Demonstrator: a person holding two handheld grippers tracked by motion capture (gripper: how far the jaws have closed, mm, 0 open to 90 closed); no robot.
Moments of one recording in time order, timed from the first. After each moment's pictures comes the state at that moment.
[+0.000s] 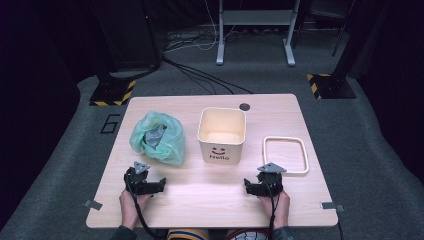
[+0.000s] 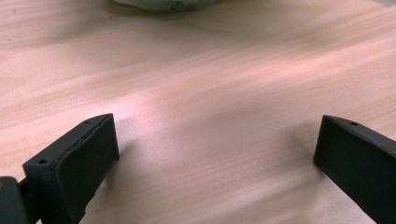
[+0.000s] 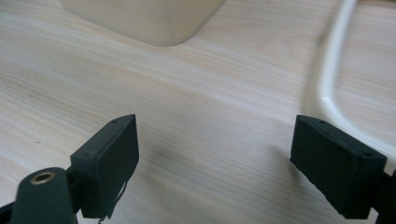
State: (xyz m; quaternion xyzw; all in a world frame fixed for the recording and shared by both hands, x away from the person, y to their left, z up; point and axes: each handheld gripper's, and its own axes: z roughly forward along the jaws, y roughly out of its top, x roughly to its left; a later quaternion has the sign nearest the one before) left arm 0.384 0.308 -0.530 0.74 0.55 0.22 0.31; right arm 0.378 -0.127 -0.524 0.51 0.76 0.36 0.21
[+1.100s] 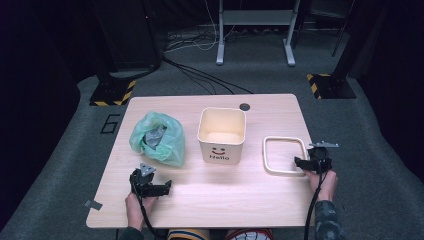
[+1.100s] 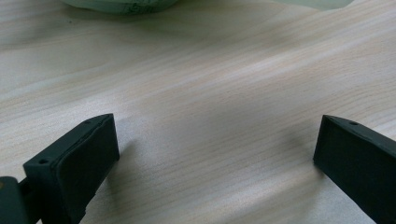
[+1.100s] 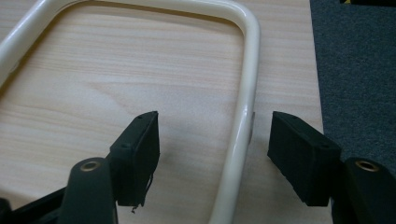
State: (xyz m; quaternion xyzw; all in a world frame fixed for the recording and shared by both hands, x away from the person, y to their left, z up) left arm 0.380 0.291 -0.530 0.76 0.53 0.22 0.32; right arm 0.450 -0.284 -0.511 0.62 0.70 0.29 0.23
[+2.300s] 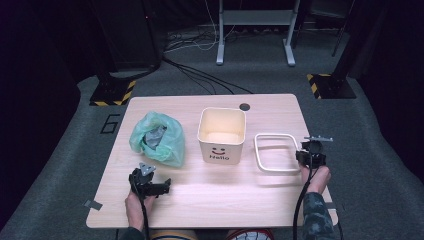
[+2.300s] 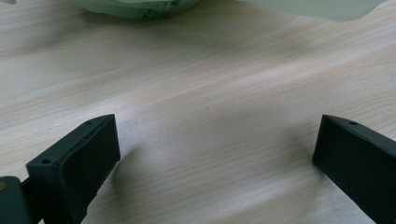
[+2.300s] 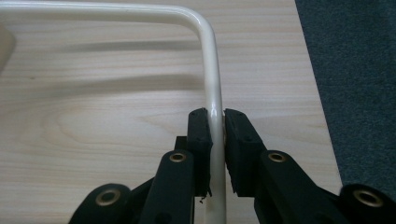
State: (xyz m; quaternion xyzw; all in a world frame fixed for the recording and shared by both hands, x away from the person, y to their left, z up) left arm 0.381 0.290 -0.530 0.75 0.54 0.24 0.31; right arm 0.445 -0.247 -0.473 0.67 0.65 0.27 0.24
